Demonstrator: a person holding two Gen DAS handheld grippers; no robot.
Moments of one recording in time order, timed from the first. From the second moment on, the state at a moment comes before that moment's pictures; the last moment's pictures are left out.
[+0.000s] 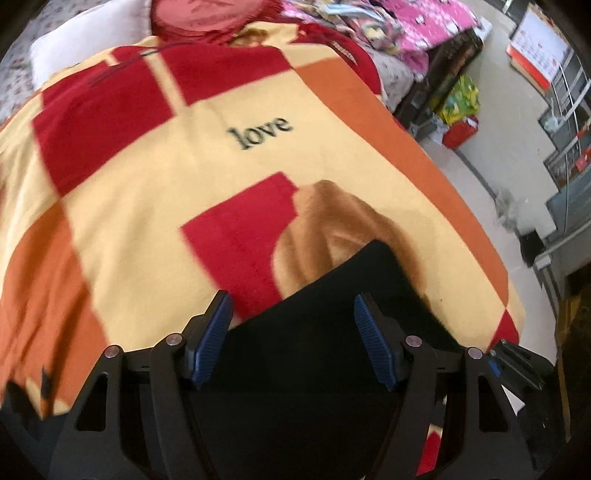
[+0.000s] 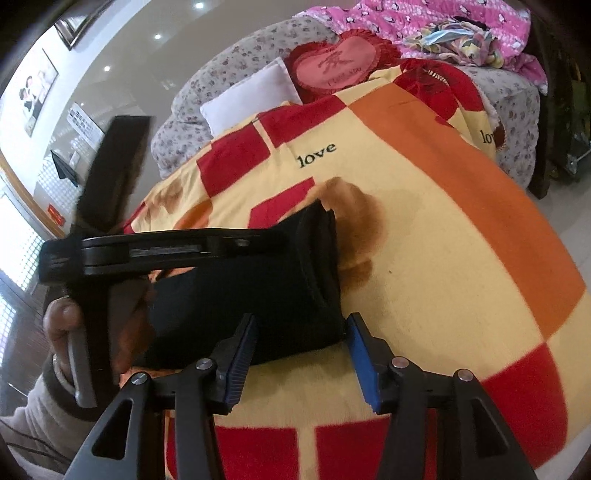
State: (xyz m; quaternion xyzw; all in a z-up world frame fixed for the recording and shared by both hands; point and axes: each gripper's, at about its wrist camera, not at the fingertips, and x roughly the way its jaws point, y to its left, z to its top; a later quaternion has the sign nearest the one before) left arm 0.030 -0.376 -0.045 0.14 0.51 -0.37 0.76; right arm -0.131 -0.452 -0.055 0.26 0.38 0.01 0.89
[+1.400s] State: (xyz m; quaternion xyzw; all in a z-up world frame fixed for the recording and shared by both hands) left arm 0.037 -0.077 0.020 -0.01 0.47 -0.25 0.85; right arm -0.002 -0.198 -0.039 0.13 0.44 0.30 0.84
